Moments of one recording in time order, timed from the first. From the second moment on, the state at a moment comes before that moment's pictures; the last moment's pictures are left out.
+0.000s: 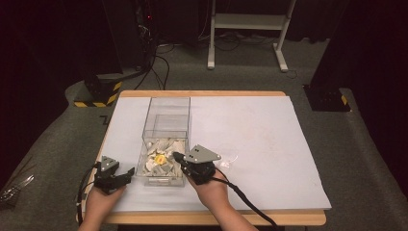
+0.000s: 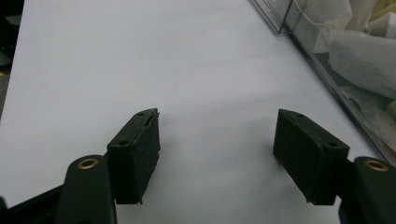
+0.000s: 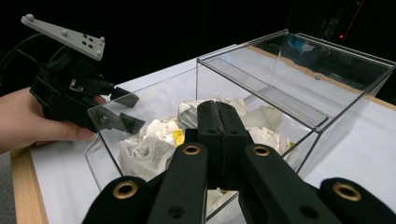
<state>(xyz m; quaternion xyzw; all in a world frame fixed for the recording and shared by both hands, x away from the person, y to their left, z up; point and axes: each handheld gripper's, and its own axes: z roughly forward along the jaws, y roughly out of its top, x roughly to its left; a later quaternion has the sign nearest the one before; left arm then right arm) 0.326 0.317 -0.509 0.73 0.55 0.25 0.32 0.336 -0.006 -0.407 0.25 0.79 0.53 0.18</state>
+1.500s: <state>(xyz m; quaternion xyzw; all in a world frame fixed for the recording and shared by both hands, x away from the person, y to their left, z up) 0.326 0.317 -0.509 0.72 0.55 0.25 0.32 0.340 -0.055 -0.388 0.28 0.76 0.54 0.21</state>
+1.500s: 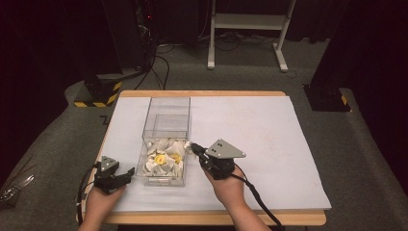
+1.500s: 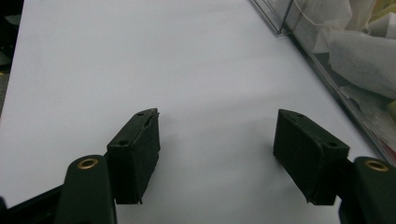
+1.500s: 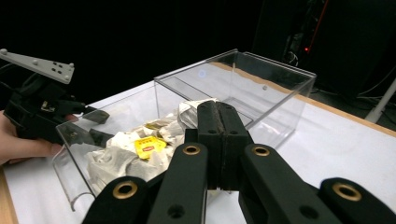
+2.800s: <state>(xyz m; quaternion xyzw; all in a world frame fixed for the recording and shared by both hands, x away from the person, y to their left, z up) 0.326 0.317 -0.509 0.72 0.55 0.25 0.32 0.343 -0.127 -0.404 0.35 0.73 0.54 0.24</state>
